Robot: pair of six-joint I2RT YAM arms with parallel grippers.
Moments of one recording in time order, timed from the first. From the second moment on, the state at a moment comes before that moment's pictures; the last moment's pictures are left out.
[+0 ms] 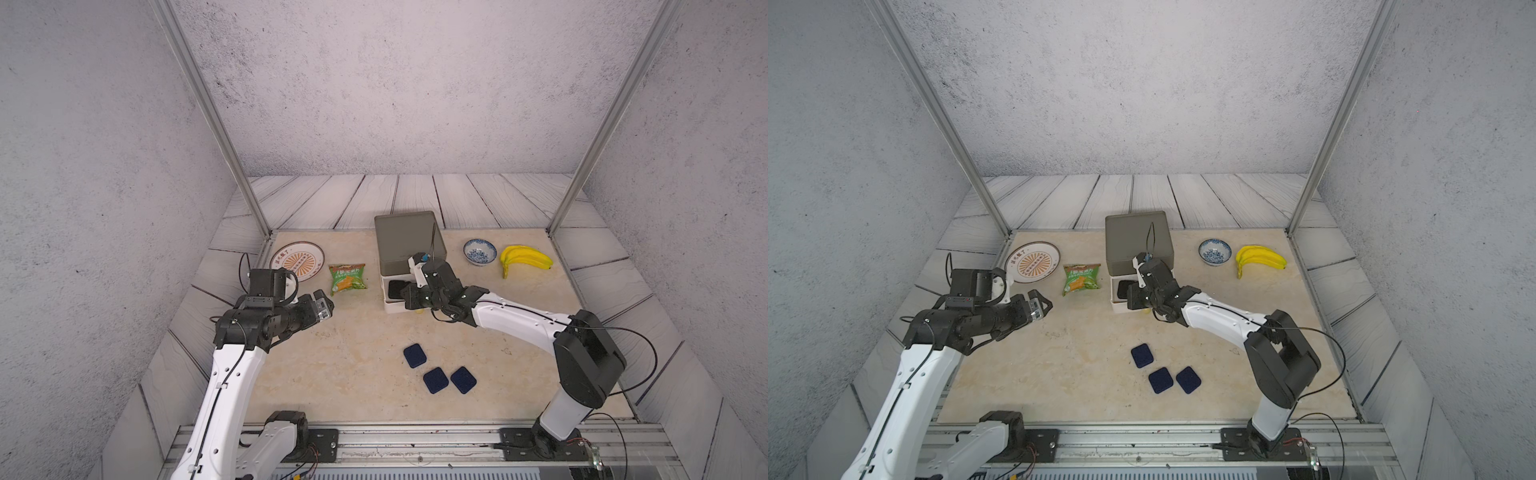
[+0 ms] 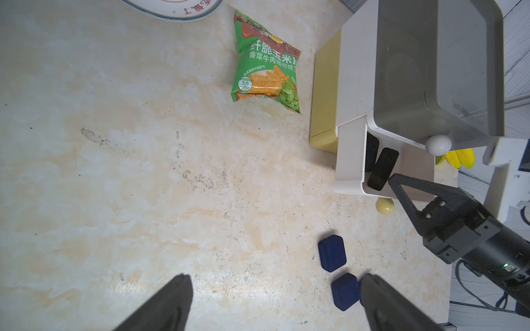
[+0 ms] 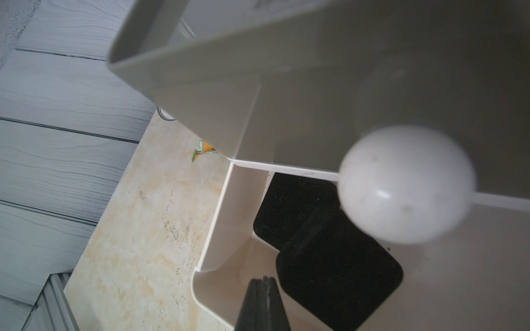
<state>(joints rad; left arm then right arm) -0.07 0.96 1.12 -1.07 0.26 -0.48 0.75 1.70 1.18 -0.14 -0.12 0.50</state>
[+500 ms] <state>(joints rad) -0.07 0.96 1.11 -1.07 0.28 -0.48 0.76 1.78 1.28 -0.22 -0.11 0.47</state>
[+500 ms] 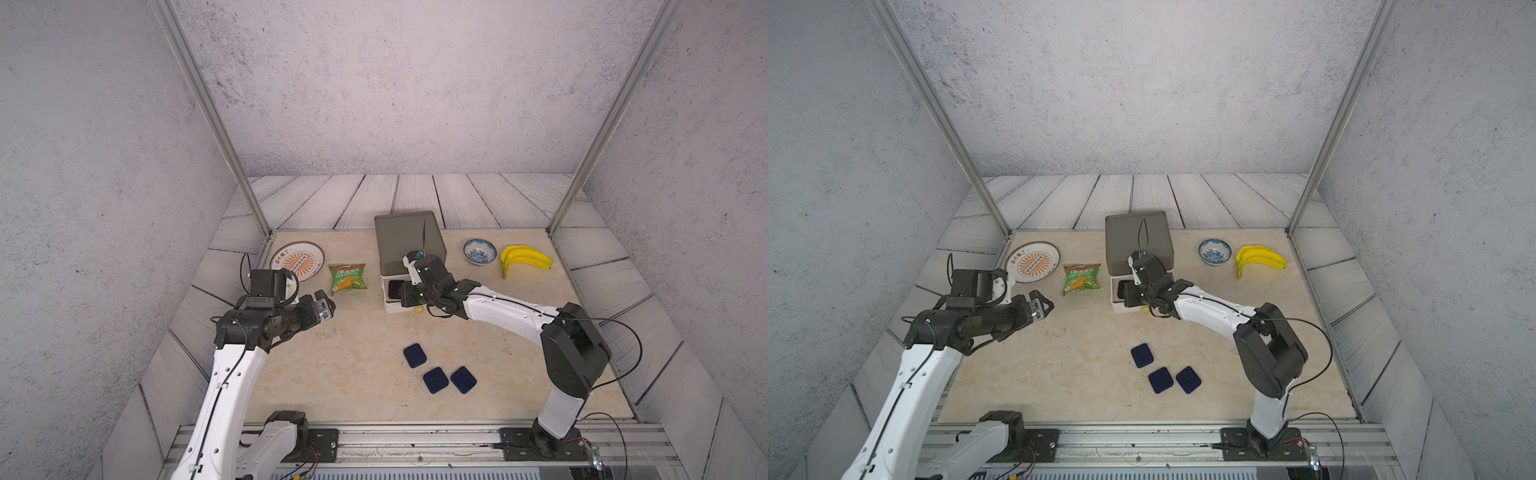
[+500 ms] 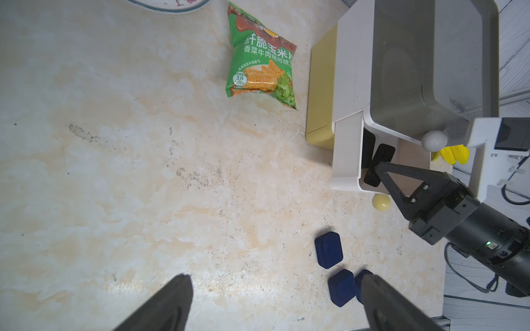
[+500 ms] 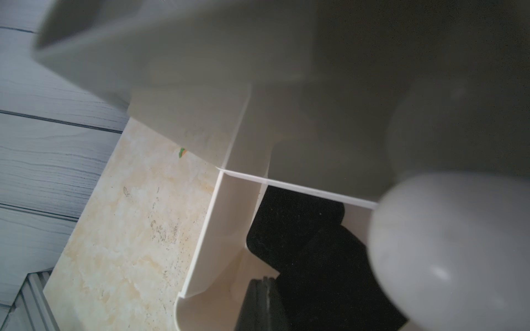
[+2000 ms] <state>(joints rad) -0.07 0.97 1.10 -1.07 0.28 -0.44 0.71 1.34 0.96 -0.27 -0.03 0.45</state>
